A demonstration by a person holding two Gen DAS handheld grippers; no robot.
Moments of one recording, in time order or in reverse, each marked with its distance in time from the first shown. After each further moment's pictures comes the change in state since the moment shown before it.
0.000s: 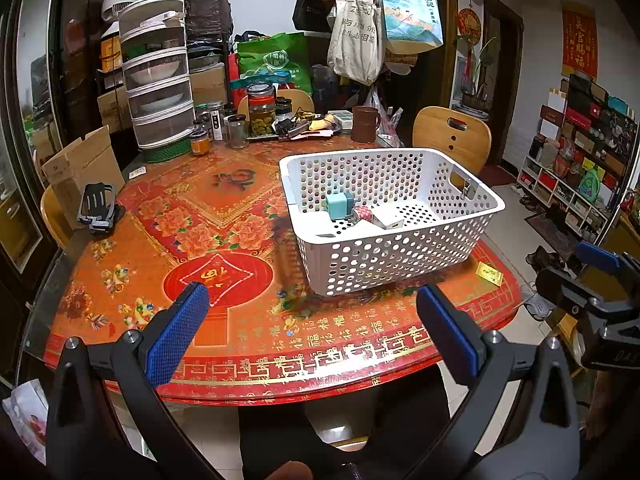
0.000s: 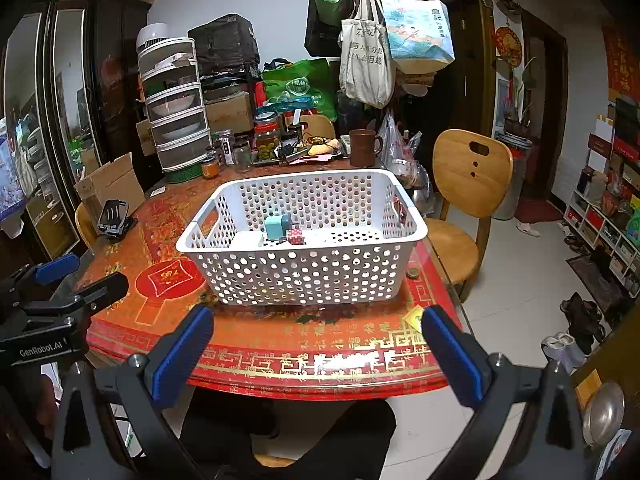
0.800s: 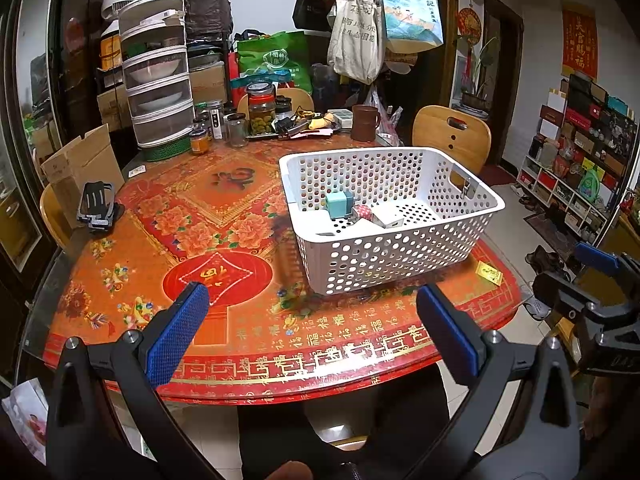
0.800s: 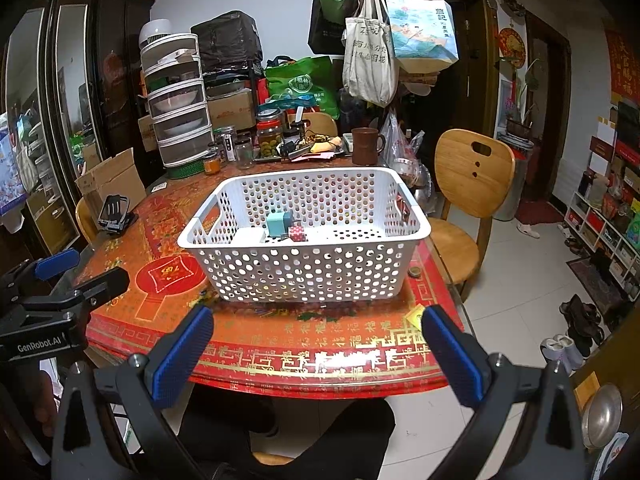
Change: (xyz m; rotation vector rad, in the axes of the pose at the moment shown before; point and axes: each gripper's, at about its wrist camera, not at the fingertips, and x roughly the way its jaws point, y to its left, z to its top) left arm 0.002 -0.003 -0.003 0.002 0.005 0.000; right arm 0.000 0.002 0.000 -0.012 0.005 0.000
